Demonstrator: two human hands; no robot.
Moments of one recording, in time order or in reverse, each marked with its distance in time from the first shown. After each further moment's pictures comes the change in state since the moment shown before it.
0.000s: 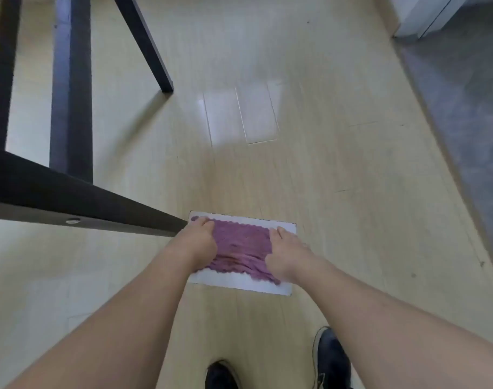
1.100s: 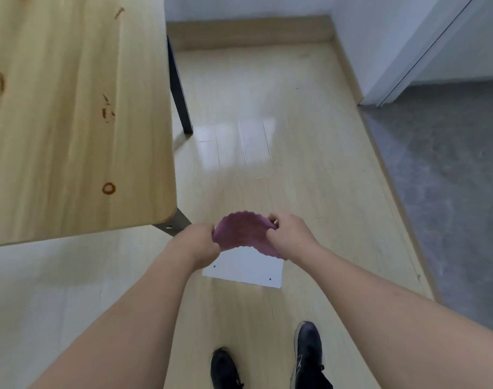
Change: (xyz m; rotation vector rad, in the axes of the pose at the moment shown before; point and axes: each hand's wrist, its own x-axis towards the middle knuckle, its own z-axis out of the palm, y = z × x) left_hand -0.225 0.015 -0.150 -0.223 0.158 0.022; right_hand -0.217 -0.120 -0.135 0.458 0.382 -0.032
